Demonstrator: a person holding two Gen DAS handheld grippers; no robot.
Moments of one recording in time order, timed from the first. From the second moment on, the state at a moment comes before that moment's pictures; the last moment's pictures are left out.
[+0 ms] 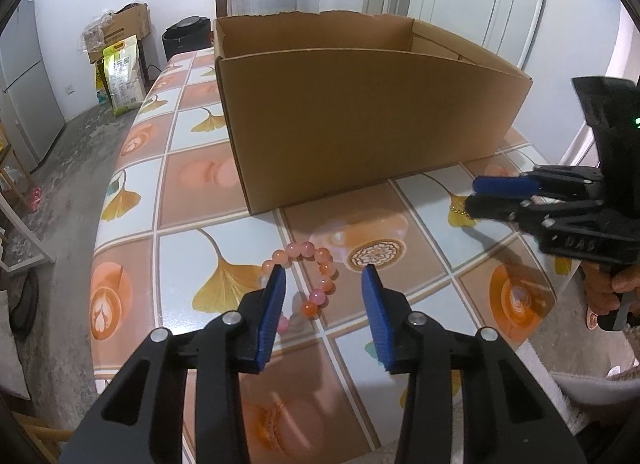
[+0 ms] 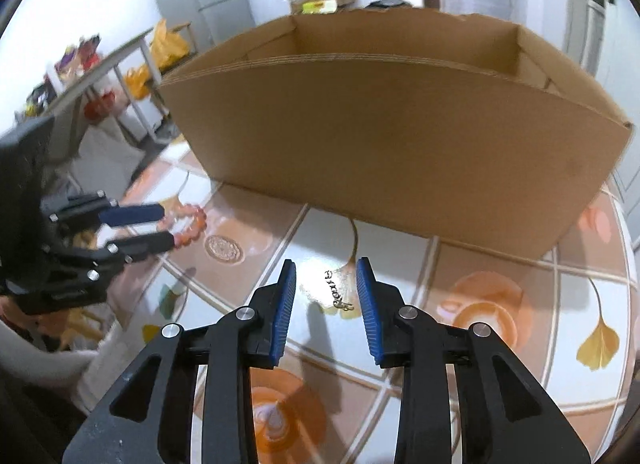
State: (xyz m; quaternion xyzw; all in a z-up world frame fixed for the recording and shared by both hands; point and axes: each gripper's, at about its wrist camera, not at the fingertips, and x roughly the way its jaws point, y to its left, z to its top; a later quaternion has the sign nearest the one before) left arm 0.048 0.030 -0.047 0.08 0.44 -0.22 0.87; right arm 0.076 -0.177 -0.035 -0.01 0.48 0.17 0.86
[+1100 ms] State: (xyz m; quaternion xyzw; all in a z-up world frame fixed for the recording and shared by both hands) left arm 0.054 0.015 -0.057 0.11 0.45 -0.21 0.86; right arm 0.076 -0.219 -0.011 0.12 0.45 0.17 0.87
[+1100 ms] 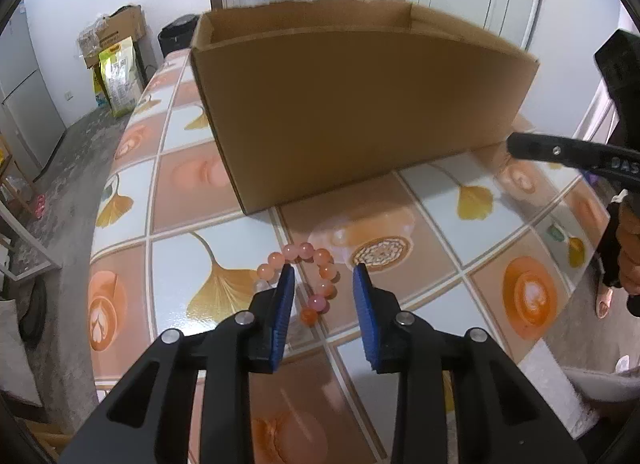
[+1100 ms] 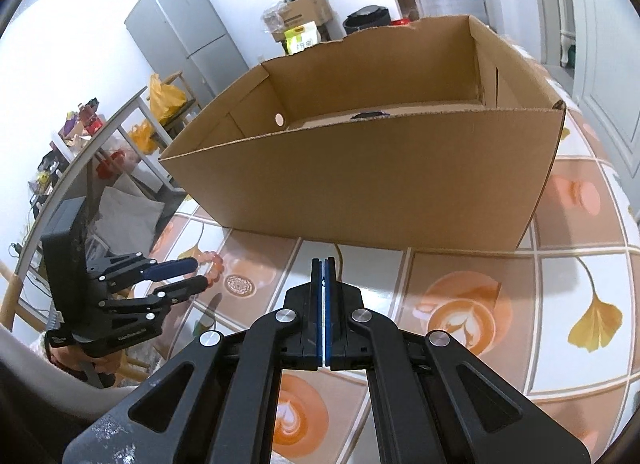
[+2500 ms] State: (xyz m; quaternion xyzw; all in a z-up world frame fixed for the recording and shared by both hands) left arm 0.069 0.003 -0.056 0.07 0.50 -0.19 0.84; right arm 0.087 -0.199 -0.009 0.11 0.45 0.18 0.87
